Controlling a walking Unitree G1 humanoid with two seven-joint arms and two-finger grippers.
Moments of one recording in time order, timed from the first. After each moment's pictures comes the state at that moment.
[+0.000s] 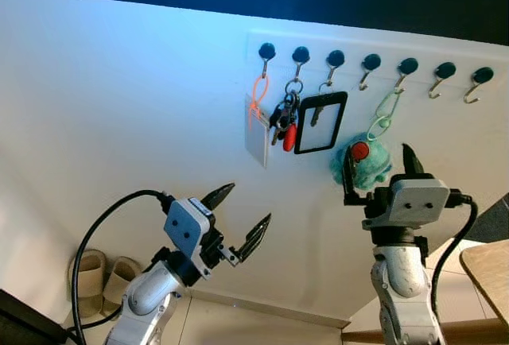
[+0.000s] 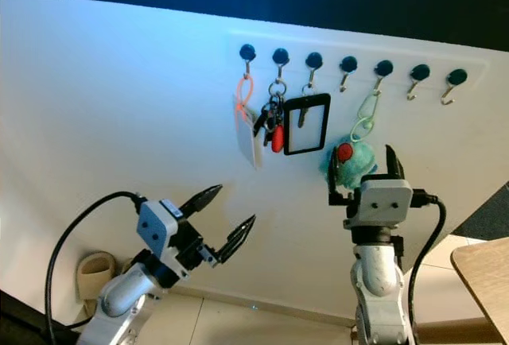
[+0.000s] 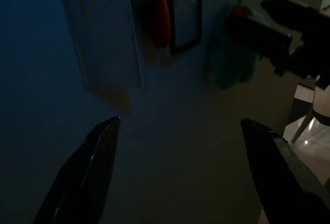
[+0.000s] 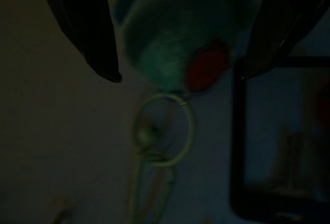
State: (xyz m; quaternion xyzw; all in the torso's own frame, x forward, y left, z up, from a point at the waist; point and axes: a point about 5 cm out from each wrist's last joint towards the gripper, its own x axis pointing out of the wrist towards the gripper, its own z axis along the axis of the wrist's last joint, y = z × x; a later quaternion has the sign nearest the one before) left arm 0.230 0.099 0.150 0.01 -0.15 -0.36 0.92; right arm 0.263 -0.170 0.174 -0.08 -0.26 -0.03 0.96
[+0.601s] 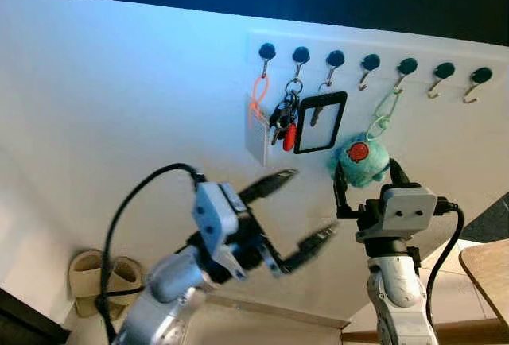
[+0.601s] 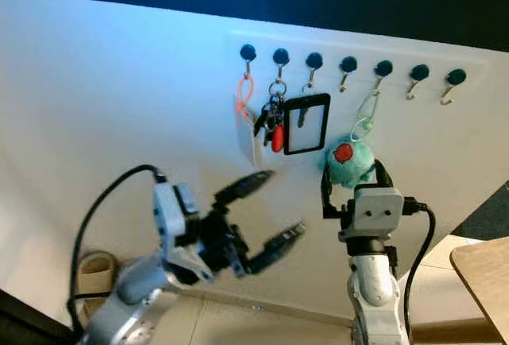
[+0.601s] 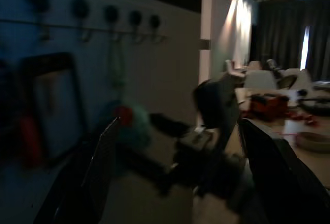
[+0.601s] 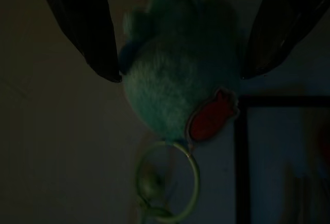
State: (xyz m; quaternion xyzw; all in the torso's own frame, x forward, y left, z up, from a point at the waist) left arm 0.205 0.042 0.209 -0.06 -0.22 -0.52 0.82; right arm 0.258 -0.173 0.156 -0.07 -0.21 -0.04 0.97
